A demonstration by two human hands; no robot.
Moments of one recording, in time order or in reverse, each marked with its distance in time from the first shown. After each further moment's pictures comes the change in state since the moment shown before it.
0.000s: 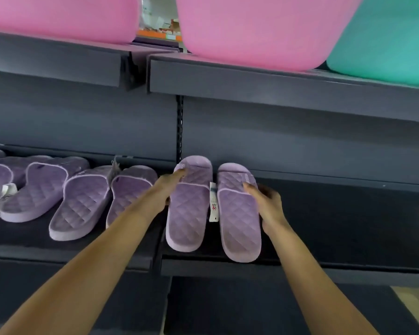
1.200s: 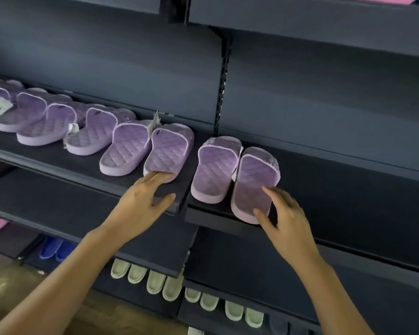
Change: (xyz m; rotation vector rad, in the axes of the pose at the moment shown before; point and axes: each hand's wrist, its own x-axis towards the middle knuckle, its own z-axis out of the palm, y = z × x) left_hand -0.138 -0.093 -0.064 0.716 0.212 0.584; right_hand -0.079 0.044 -0.027 -0.894 -0.260 -0.682
